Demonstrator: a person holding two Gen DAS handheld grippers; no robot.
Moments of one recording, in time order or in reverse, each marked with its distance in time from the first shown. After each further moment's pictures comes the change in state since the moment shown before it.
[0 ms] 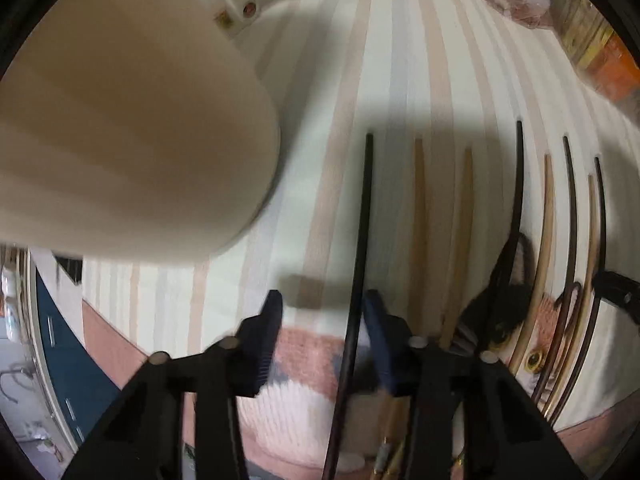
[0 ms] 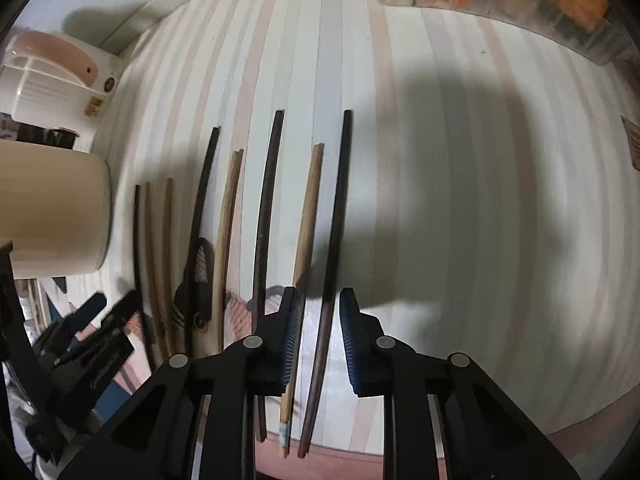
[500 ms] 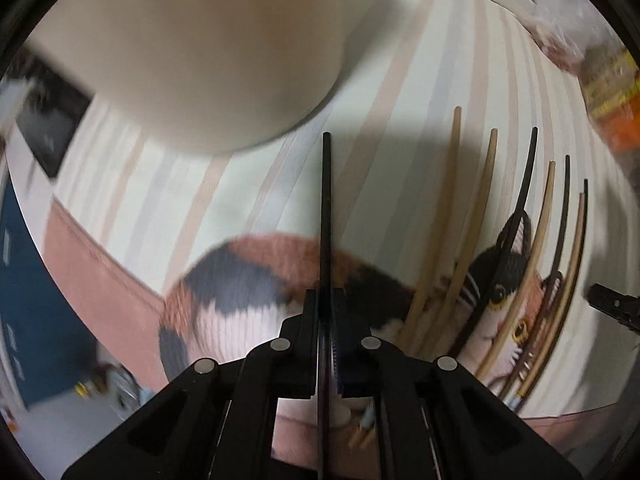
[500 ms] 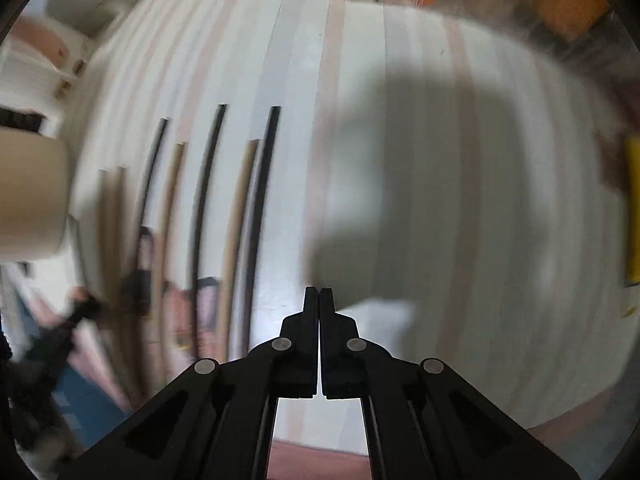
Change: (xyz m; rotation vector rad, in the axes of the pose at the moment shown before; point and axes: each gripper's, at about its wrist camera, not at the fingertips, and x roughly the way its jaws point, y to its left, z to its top) left arm -0.005 0.051 -0.055 -0.281 0.094 -0.182; right arm -0.008 -0.029 0.008 0.006 0.080 0.015
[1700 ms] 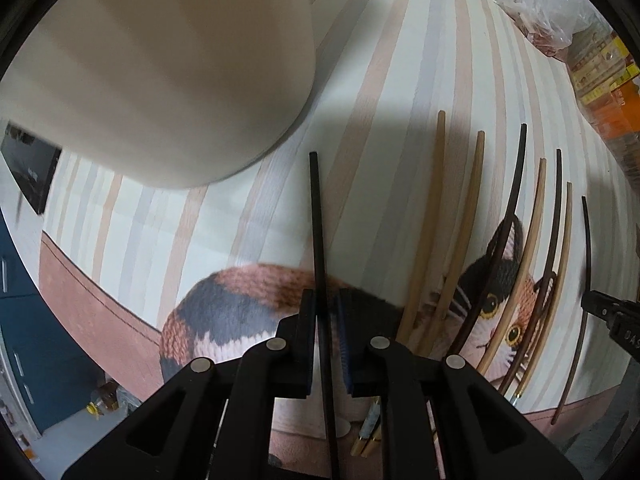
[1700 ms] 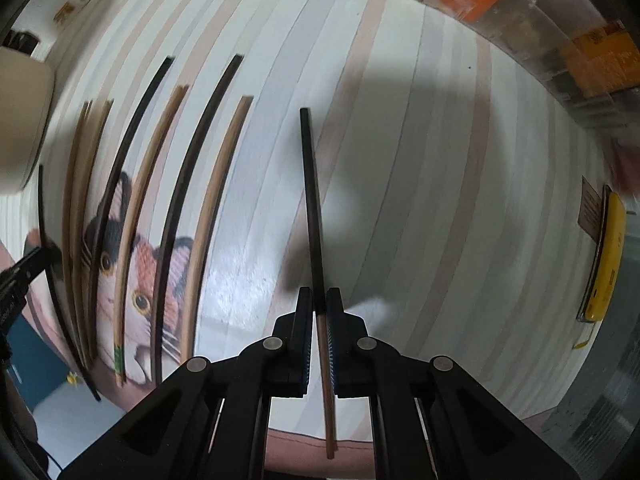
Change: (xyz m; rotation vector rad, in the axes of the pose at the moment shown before) left arm 0.000 -0.023 0.049 0.110 0.012 0.013; right arm -0.006 0.054 0.015 -0.163 0.047 -0.300
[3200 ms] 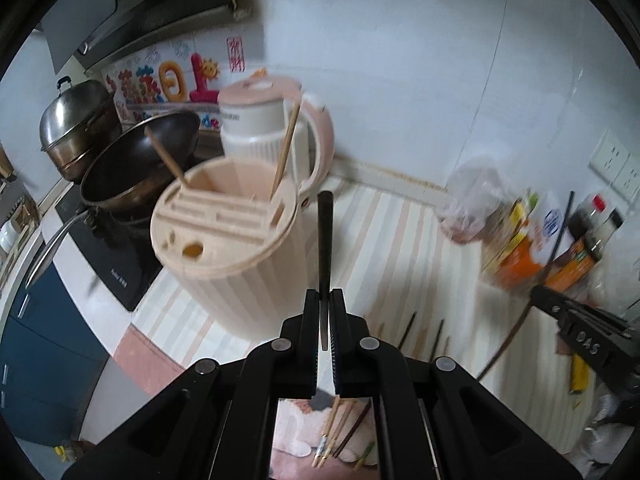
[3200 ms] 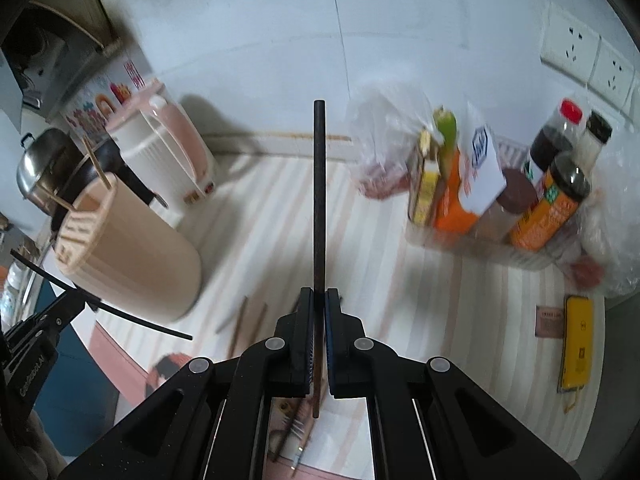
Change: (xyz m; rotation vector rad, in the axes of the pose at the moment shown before) left arm -0.222 -0.010 -0.019 -0.083 -0.587 -0.033; right arm -0.203 -0.002 -0.032 -0.030 -0.646 0.208
